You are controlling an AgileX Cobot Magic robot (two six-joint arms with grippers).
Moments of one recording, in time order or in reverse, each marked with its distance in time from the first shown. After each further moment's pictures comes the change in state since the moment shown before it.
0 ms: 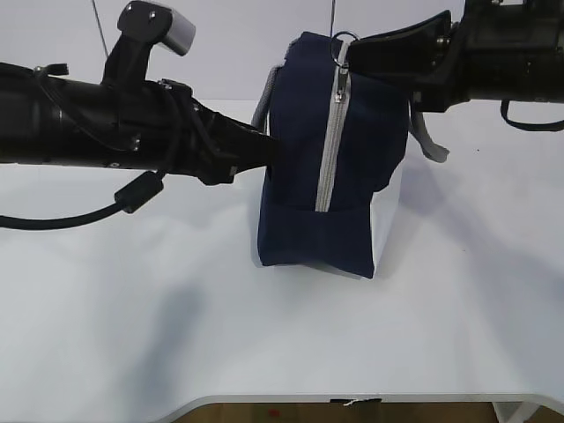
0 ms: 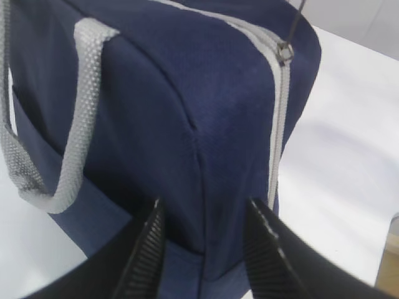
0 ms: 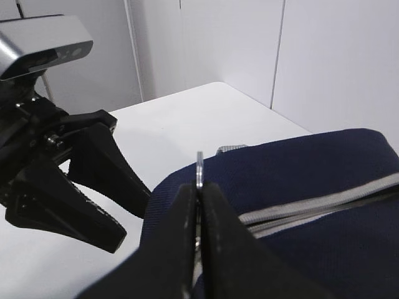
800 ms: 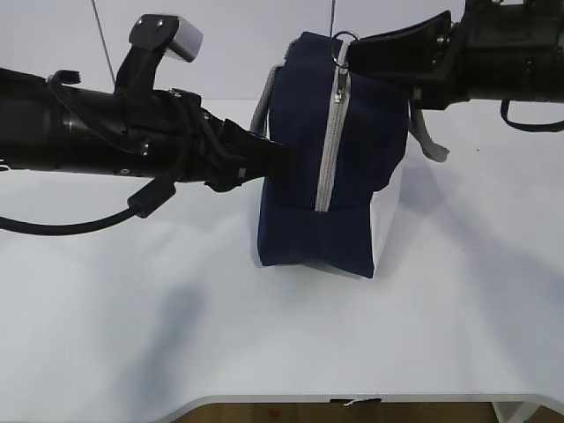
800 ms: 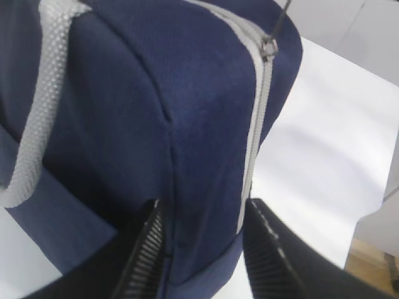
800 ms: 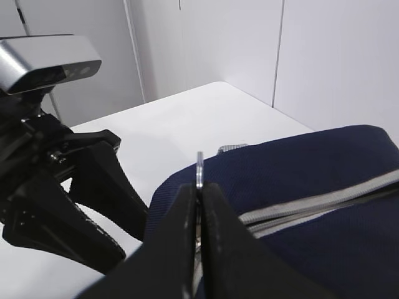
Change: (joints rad) left arm -0.002 0.029 -0.005 0.000 0.061 -0.068; right arm 0.000 0.000 0.000 0.002 0.000 0.025
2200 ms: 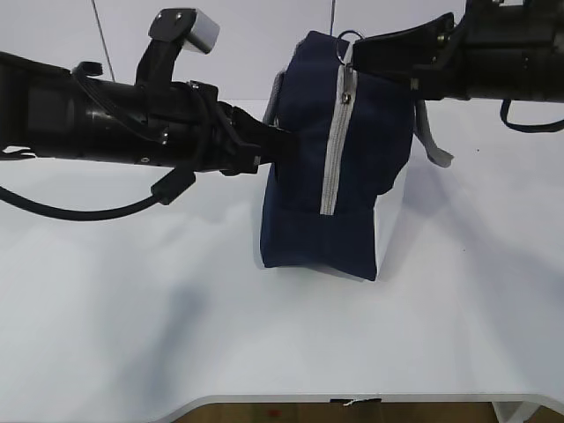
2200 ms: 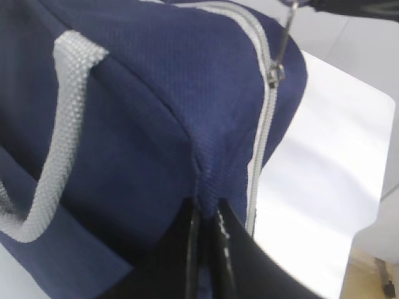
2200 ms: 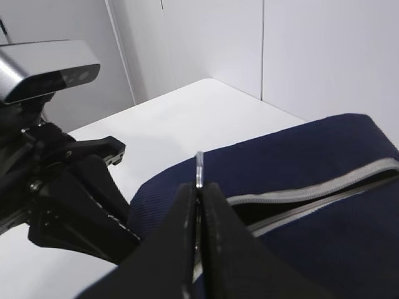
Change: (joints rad) left arm 0.000 0.064 -0.072 0.002 0.045 -0.009; right arm 0.000 0.004 -0.001 0.016 -0.039 0.051
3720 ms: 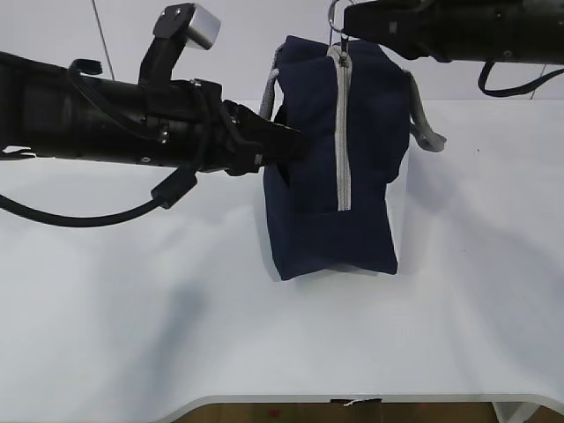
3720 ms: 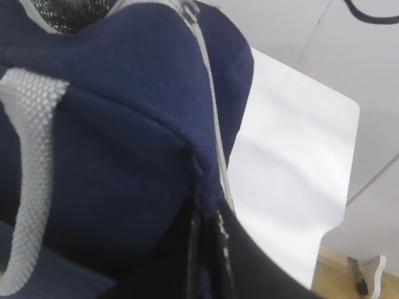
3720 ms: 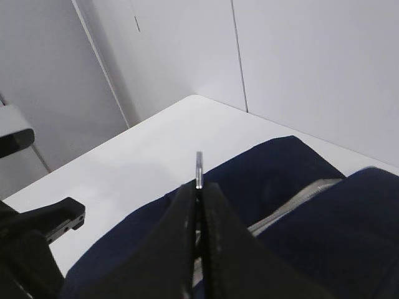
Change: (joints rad) left arm 0.000 0.000 0.000 0.002 0.079 -0.006; right arm 0.002 0.101 -0.153 -0.002 -0.045 0.151
